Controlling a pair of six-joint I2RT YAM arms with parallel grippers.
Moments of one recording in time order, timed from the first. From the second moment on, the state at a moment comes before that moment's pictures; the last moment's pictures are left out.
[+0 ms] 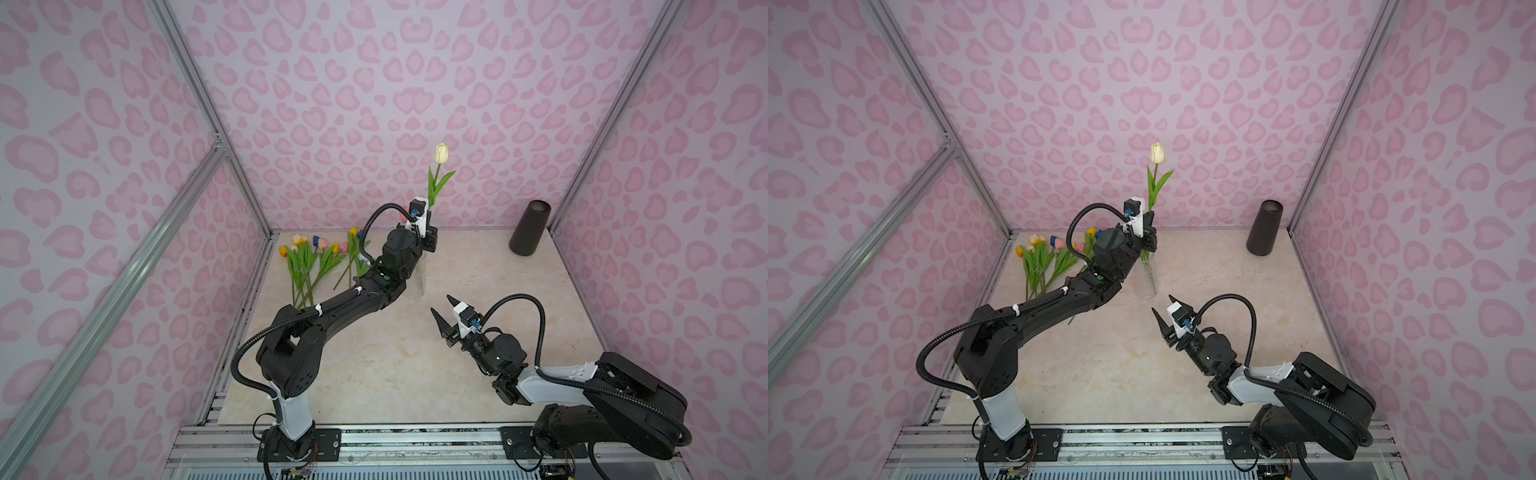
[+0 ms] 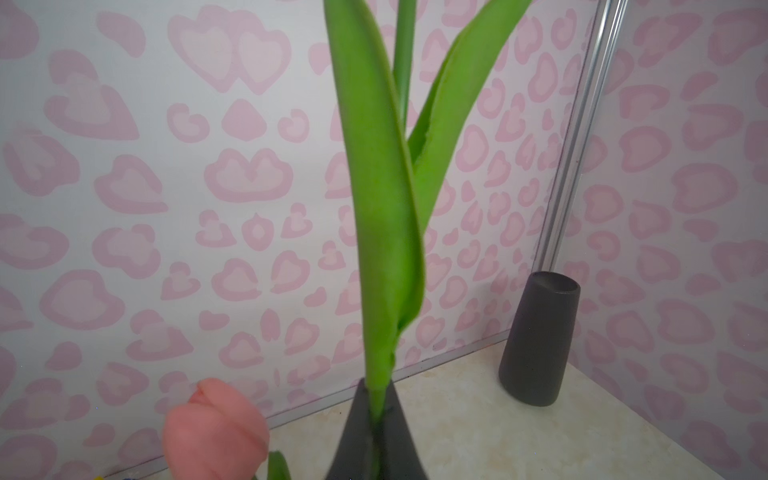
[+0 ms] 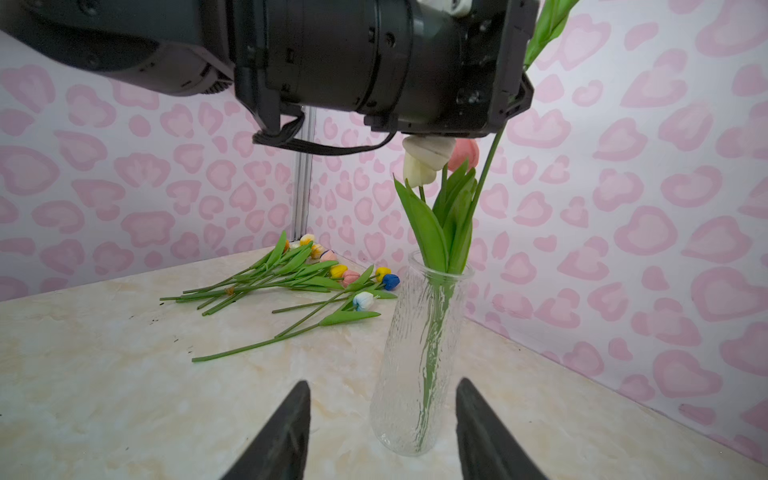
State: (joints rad) left arm -0.72 1.83 1.42 0.52 -0.28 -0.01; right arm 0.81 1.37 0.26 1.27 0.16 -0.18
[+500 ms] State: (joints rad) left arm -0.73 1.82 1.40 0.52 -0.28 0.05; right arm 0.81 1.37 0.25 1.27 0.16 -0.18
